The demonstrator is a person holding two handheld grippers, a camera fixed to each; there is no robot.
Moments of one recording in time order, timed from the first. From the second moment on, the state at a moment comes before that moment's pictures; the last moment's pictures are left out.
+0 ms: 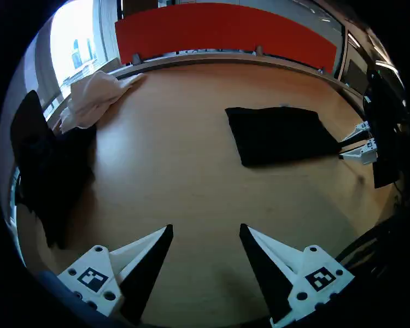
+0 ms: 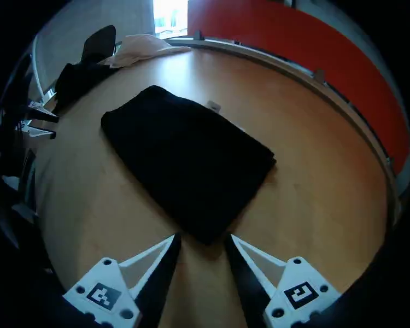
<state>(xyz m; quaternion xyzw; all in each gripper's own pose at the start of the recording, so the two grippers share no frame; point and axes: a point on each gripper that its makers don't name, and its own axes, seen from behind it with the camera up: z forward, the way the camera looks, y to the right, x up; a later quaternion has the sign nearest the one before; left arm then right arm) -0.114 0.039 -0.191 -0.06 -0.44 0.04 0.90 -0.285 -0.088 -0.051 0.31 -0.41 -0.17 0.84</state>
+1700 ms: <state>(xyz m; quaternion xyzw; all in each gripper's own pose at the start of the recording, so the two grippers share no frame) -0.115 0.042 -0.191 -0.06 -0.44 0.04 0.89 -0.173 -0.147 0.008 0.34 -0.29 -0.20 0.87</state>
